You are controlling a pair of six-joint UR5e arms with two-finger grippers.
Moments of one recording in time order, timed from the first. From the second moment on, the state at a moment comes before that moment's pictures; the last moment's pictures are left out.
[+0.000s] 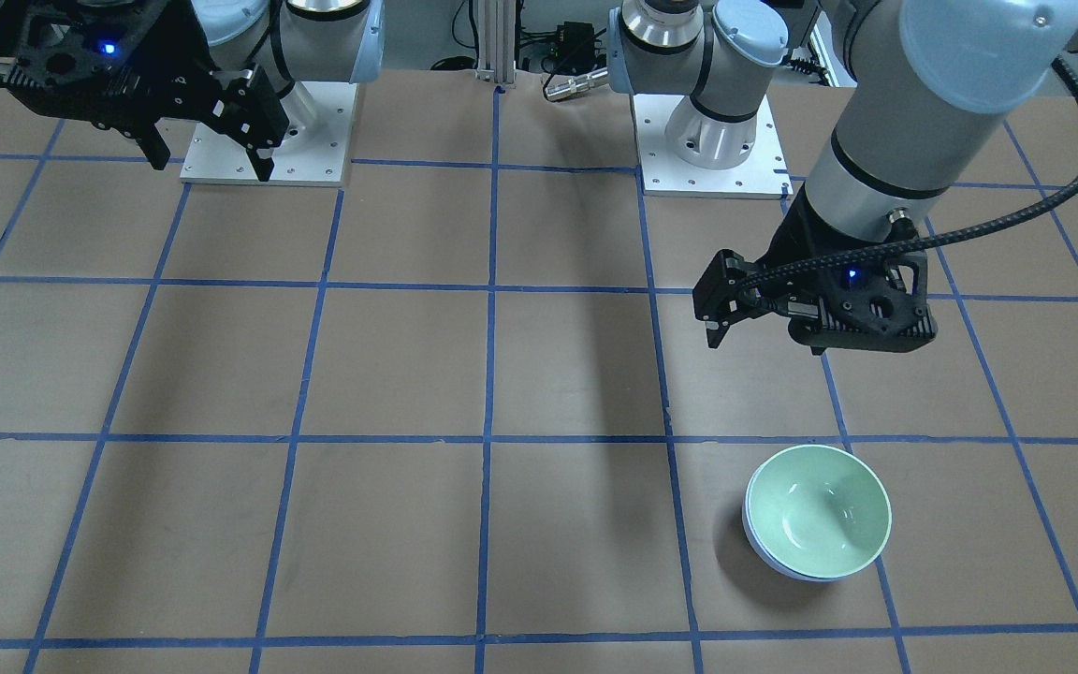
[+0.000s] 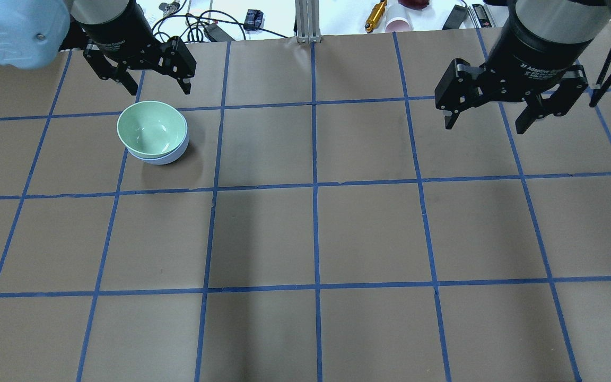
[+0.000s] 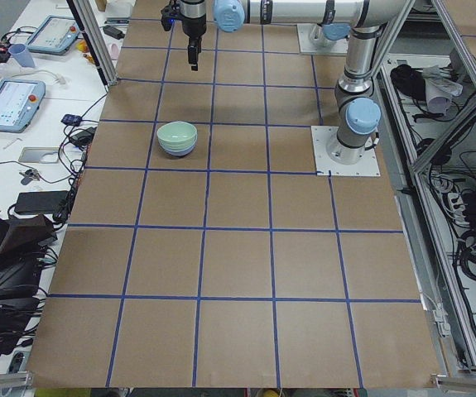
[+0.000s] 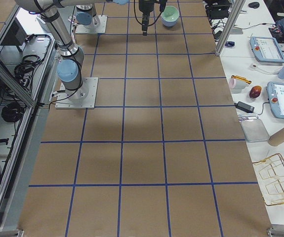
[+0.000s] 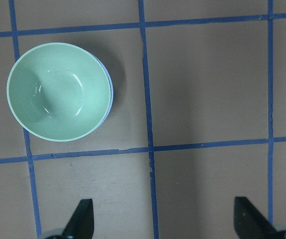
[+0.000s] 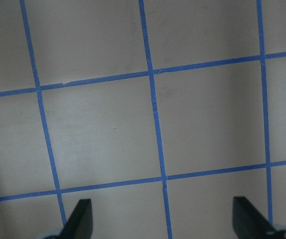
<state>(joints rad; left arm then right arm) -1.56 -1.76 -1.41 -1.50 1.55 0.06 1.58 -1.67 1.55 -1.46 -1.56 0.13</state>
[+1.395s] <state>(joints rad) -1.55 -1.76 -1.40 -1.49 1.55 0.06 1.58 -1.67 1.55 -1.46 -1.56 0.13</state>
